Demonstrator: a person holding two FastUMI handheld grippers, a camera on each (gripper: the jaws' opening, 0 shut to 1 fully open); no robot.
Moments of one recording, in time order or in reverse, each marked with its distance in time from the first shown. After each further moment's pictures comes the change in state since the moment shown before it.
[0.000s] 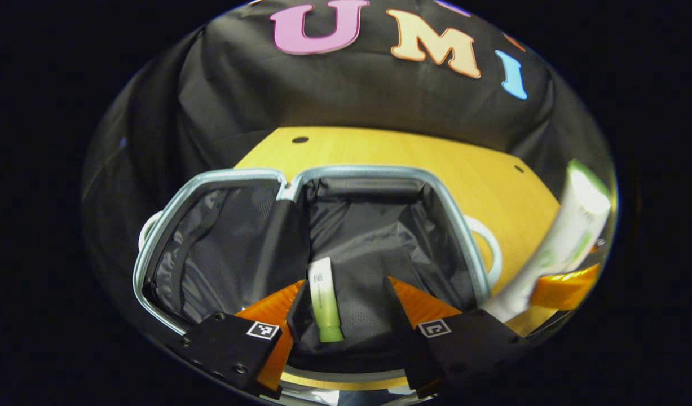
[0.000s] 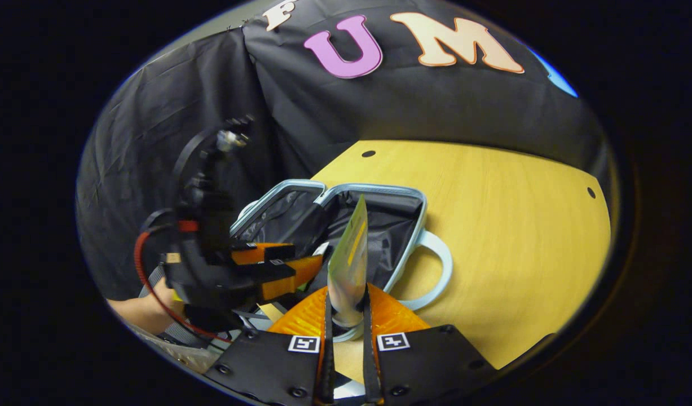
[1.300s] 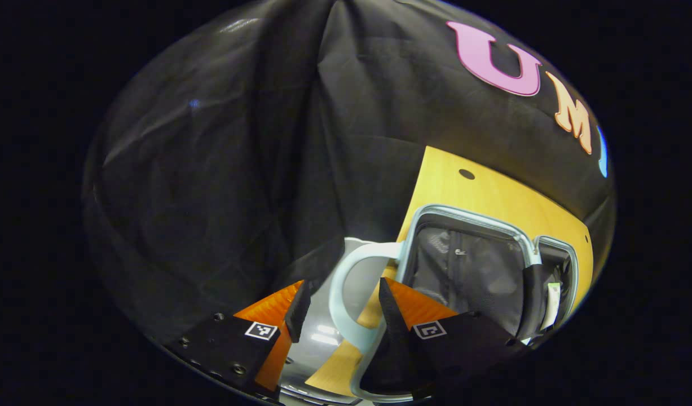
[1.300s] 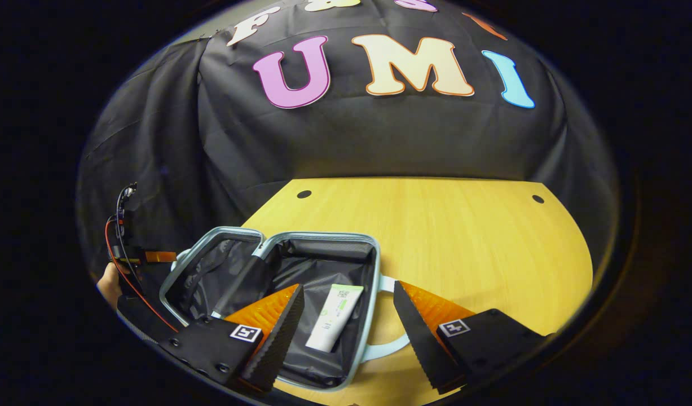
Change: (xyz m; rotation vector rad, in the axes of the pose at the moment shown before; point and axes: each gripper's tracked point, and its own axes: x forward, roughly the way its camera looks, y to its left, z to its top) left arm 0.009 0.373 0.006 -0.279 0.006 0.309; right arm -0.012 -0.035 0.068 0.067 -0.244 -0.411
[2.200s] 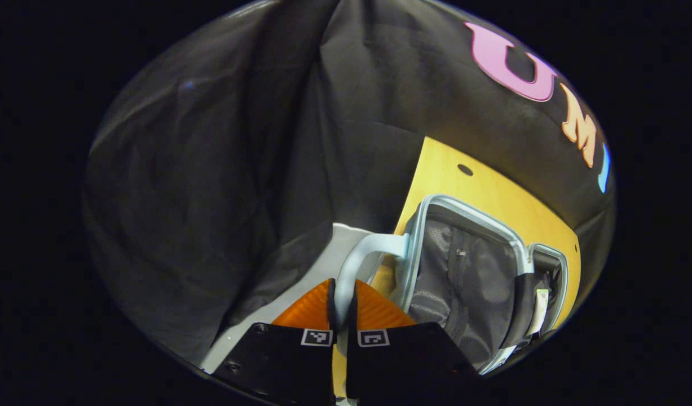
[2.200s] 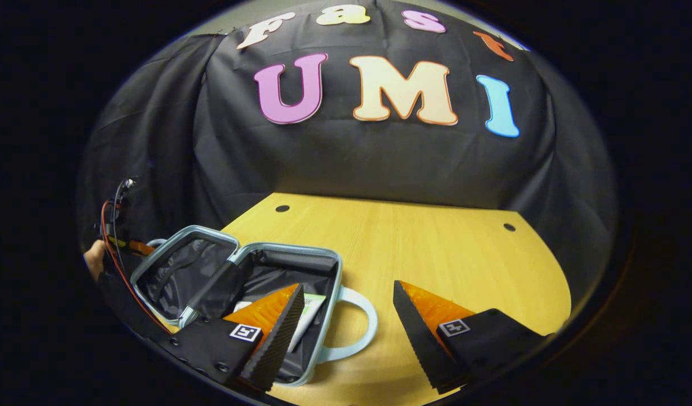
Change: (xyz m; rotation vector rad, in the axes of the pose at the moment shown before) left arm -0.005 -0.012 0.016 -0.026 0.036 -0.080; right arm -0.029 -0.039 0.035 -0.093 -0.165 -0.100
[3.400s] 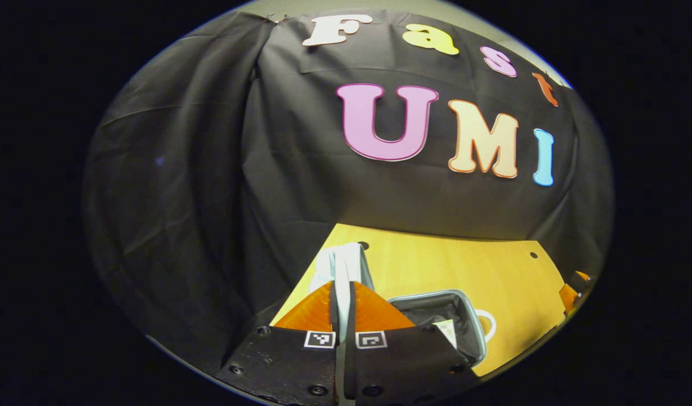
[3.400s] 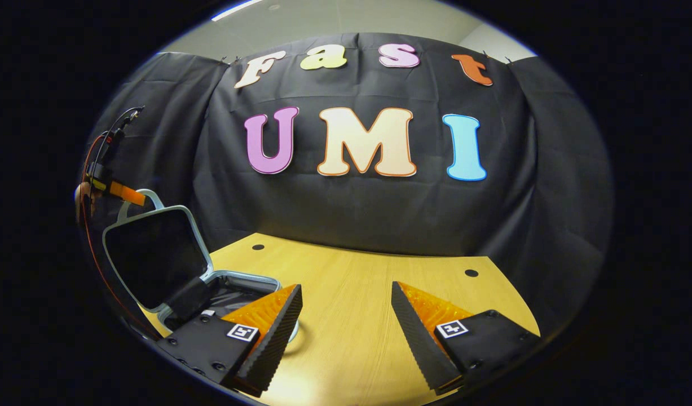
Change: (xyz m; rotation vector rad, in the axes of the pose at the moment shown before) left arm -0.198 -0.249 0.086 0.199 -0.374 -0.145; right arm -0.040 -0.145 0.045 -0.016 -0.225 0.026
